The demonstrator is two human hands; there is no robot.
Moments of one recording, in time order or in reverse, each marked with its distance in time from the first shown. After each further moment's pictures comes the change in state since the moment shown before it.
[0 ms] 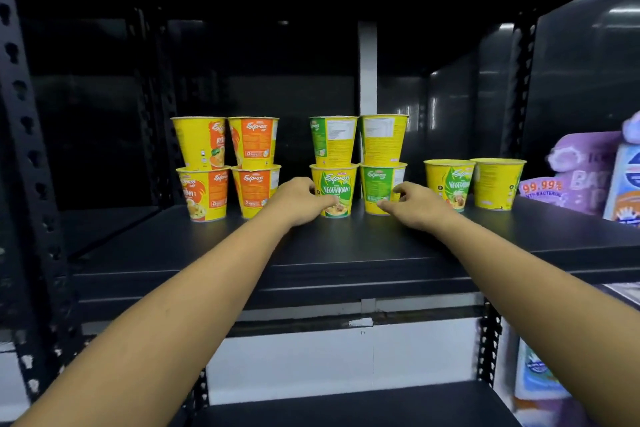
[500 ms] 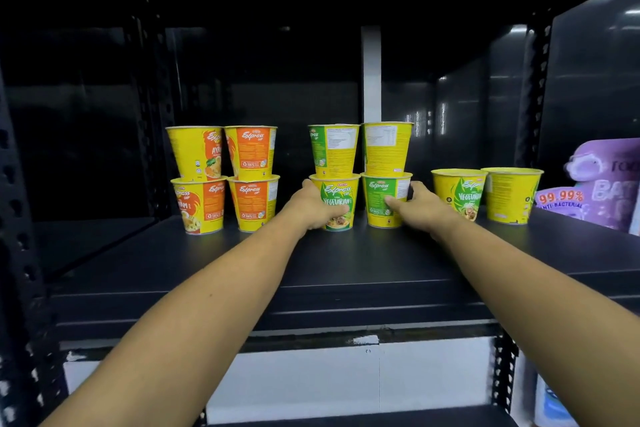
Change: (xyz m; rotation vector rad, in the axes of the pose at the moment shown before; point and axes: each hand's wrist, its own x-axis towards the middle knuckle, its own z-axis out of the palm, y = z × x) left_hand 0.057 -0.002 0.032 -0.170 0.018 -0.118; right_hand 0.055 0.019 0.012 0.310 0.048 0.037
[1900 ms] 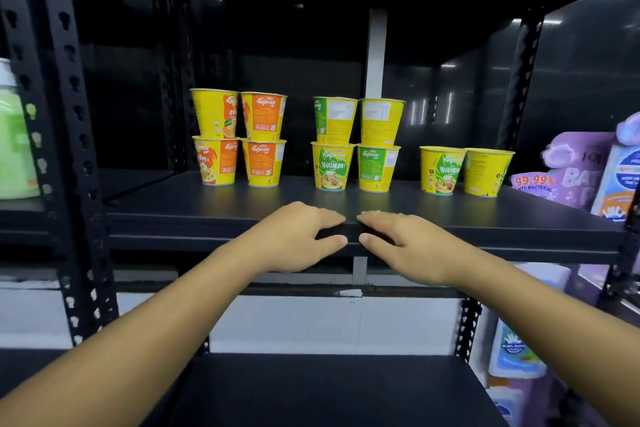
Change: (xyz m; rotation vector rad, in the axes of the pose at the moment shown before) left_hand -0.206 -0.005 -0.029 0.514 -0.211 0.428; right_hand -0.212 -0.029 -0.030 -0.621 -0.365 -0.514
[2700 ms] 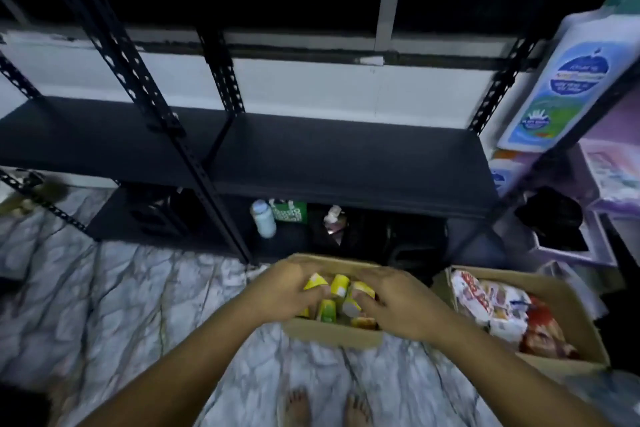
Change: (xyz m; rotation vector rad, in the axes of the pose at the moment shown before) left_hand -0.304 0.137 0.313 -0.470 -0.485 -0.413; right_hand -0.340 0.005 0.280 0.330 -0.650 0.002
